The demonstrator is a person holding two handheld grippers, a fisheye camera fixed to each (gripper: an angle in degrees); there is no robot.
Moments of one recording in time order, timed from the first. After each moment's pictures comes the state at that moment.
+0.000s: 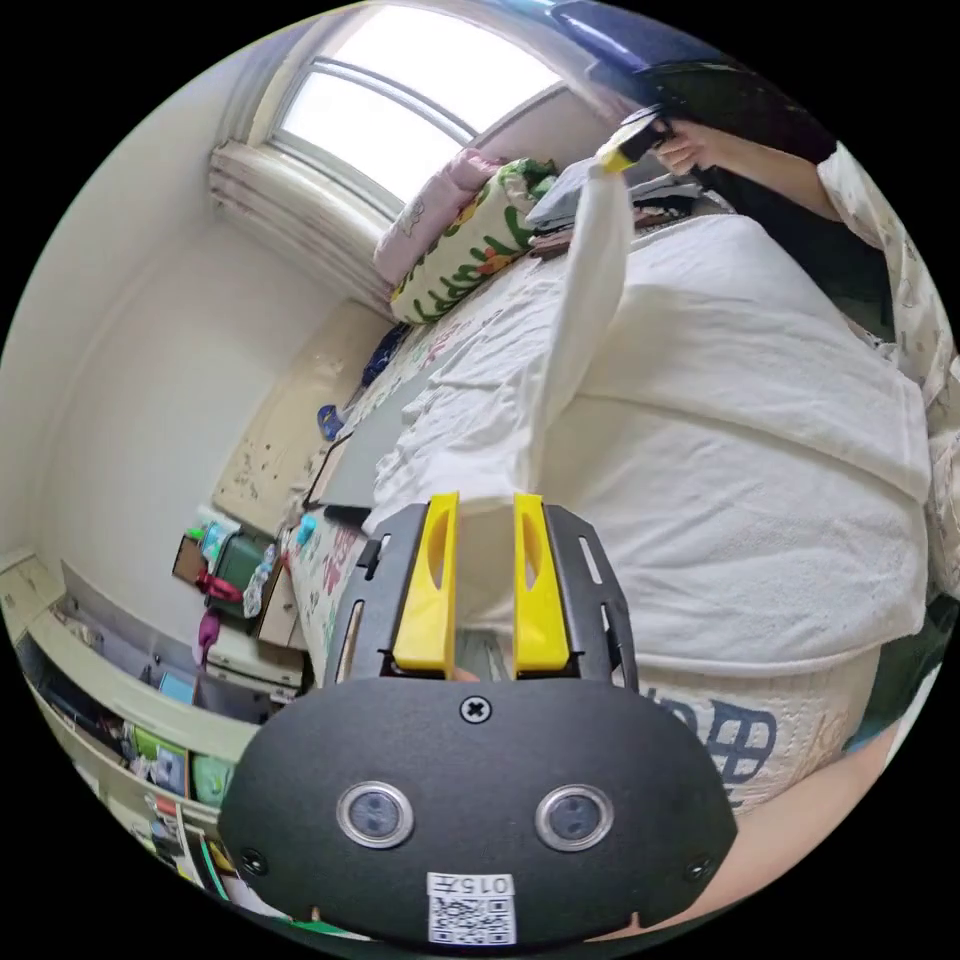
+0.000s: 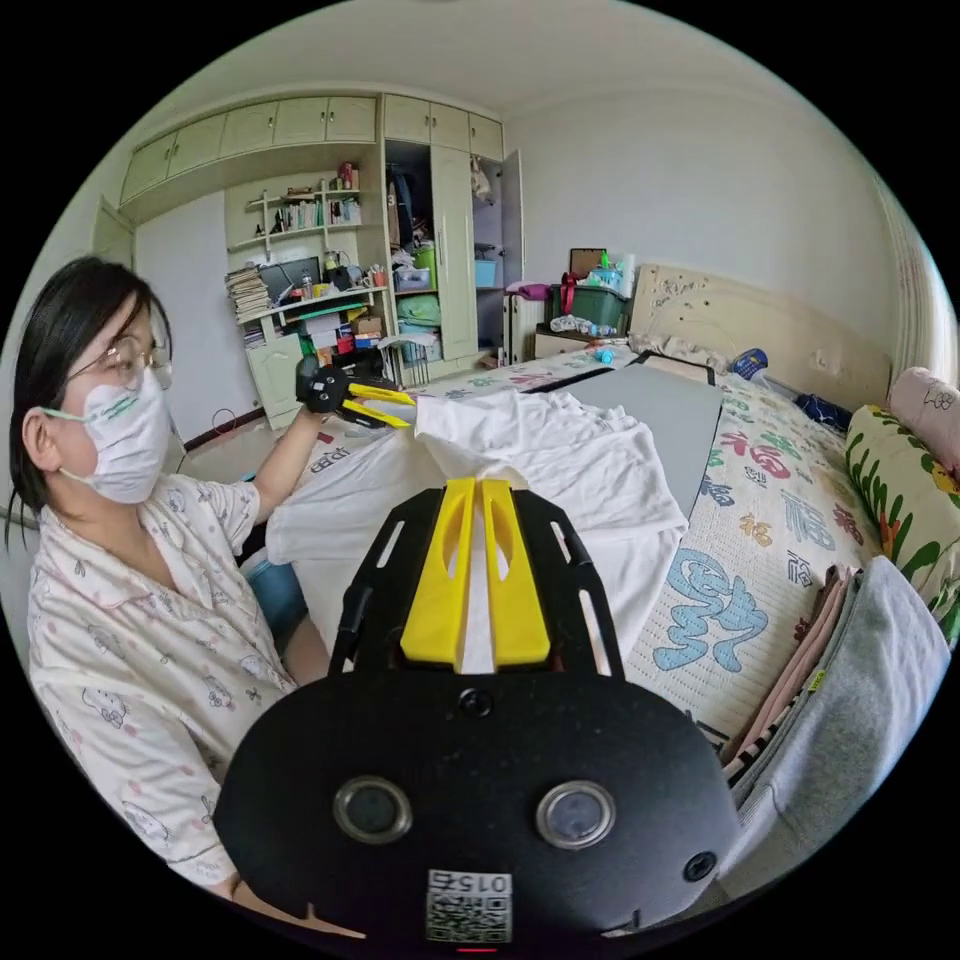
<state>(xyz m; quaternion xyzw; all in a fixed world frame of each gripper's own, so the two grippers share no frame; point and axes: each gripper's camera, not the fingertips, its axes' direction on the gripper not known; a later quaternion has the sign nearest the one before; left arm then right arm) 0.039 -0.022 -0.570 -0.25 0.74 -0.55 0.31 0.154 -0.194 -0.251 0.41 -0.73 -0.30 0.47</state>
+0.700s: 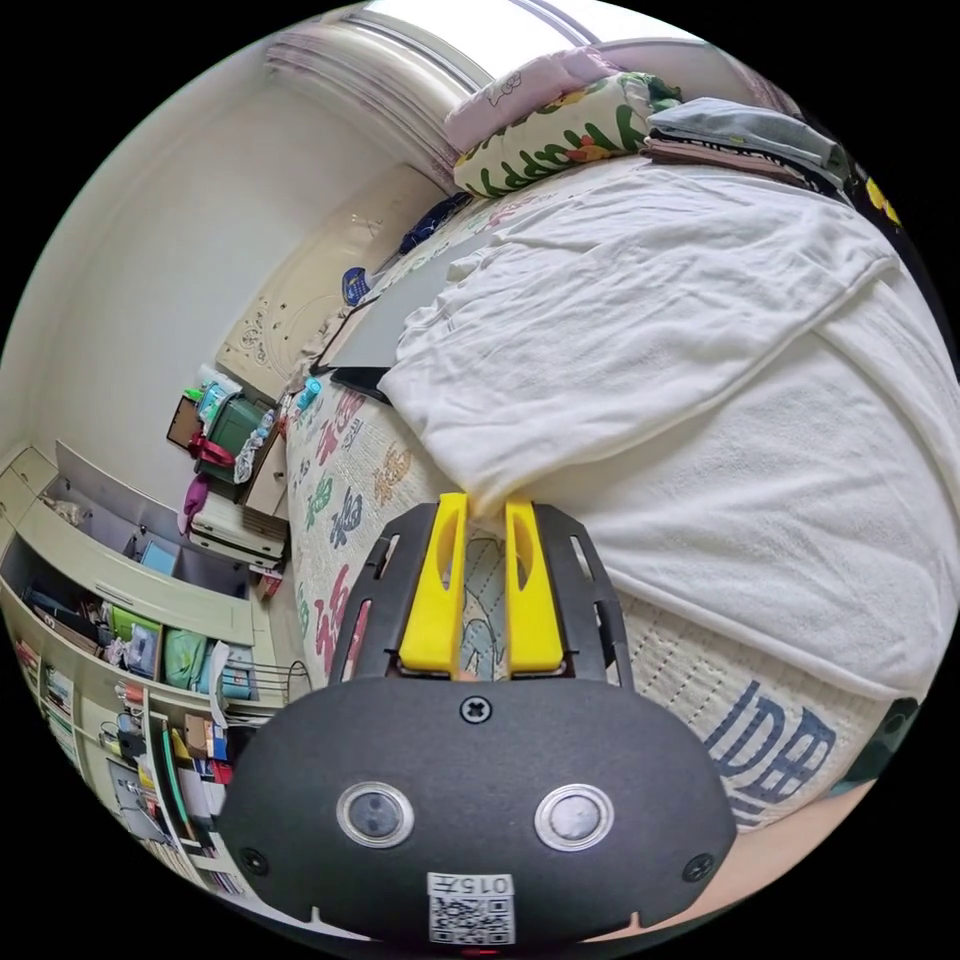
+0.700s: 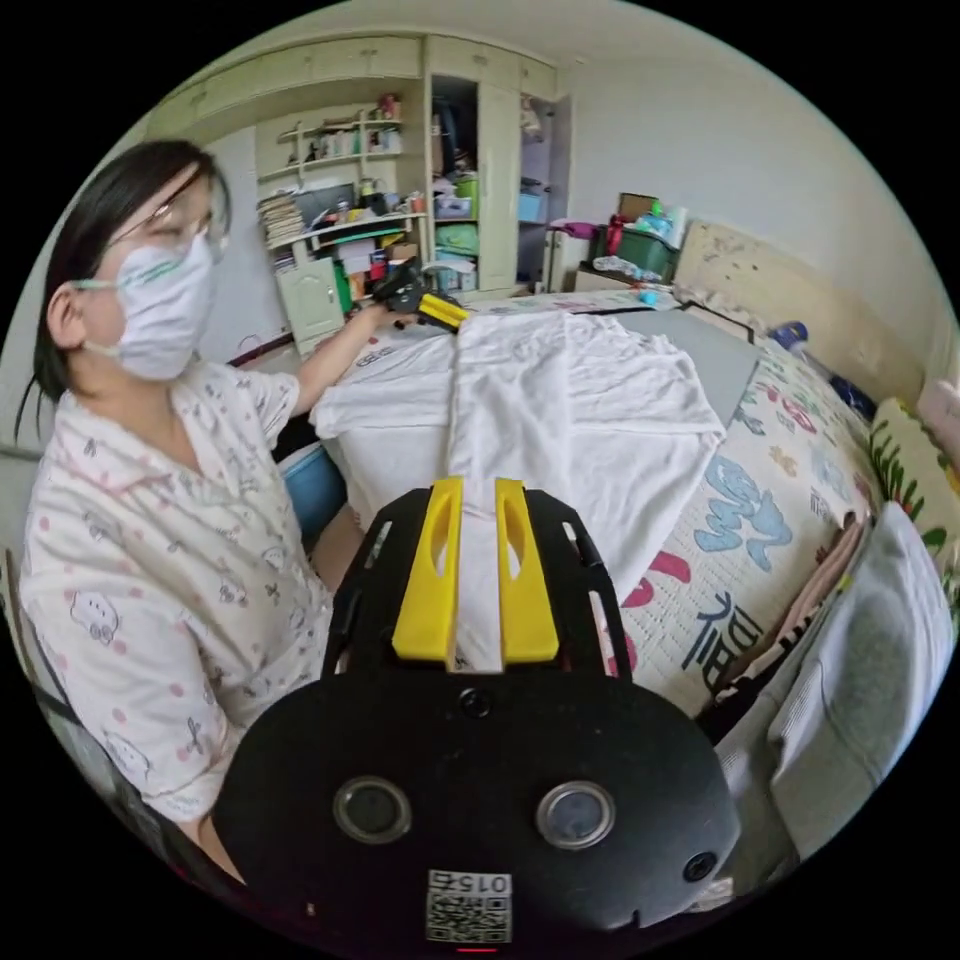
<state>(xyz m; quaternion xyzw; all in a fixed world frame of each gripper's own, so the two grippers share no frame) 0.158 0.012 -0.720 -0.33 0.79 -0.47 0.21 0.137 -0.141 -0.199 0.32 -0.71 -0.37 0.50</state>
